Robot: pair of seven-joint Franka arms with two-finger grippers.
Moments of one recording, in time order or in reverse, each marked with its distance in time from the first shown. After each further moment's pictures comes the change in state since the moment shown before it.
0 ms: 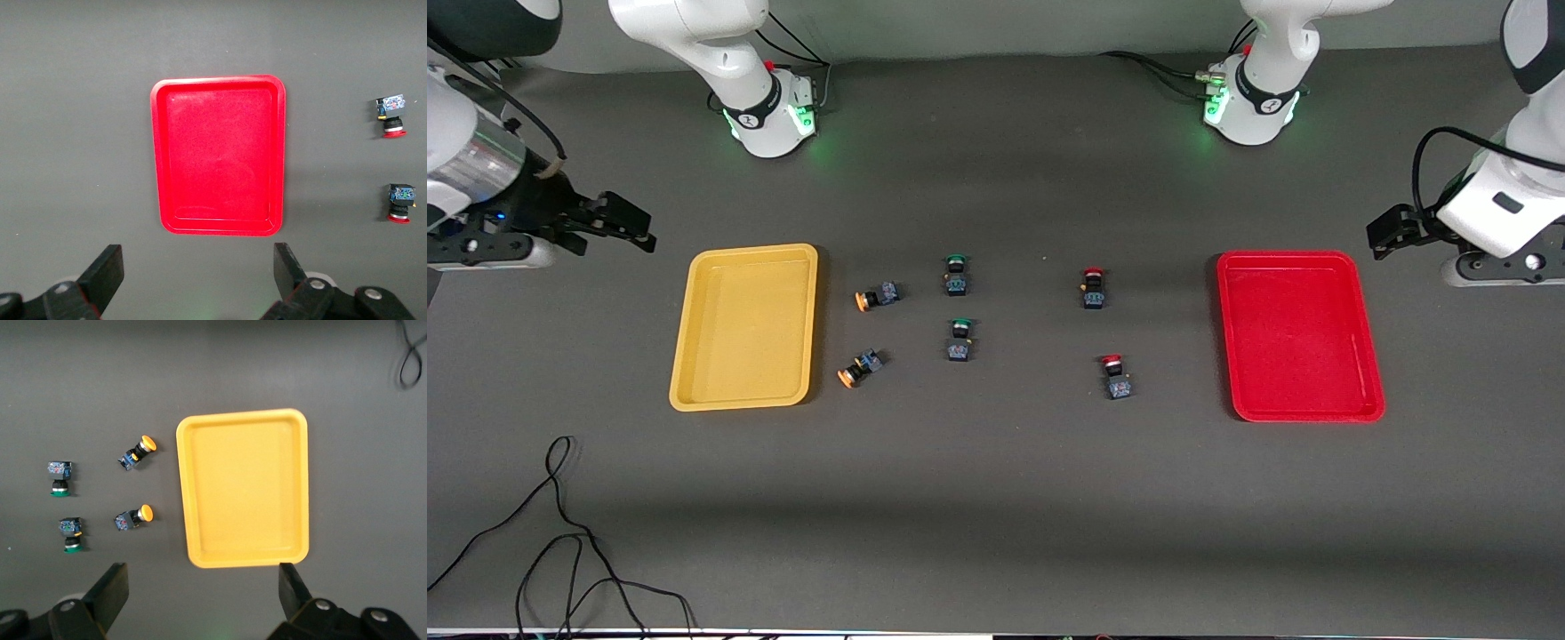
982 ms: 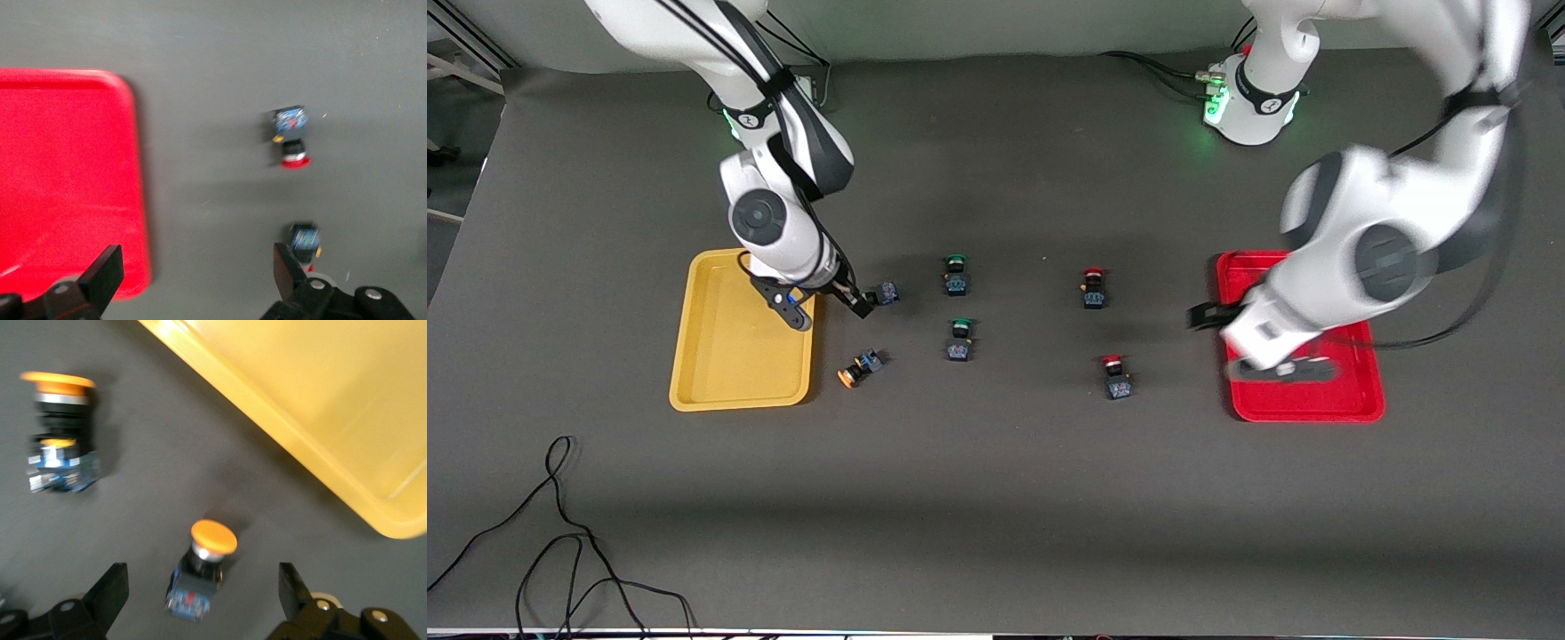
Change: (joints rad) left arm -0.255 0.374 -0.014 -0.080 -0.163 0.395 -0.279; right arm 0.241 0.363 0.117 -0.523 0.007 0.821 1.098
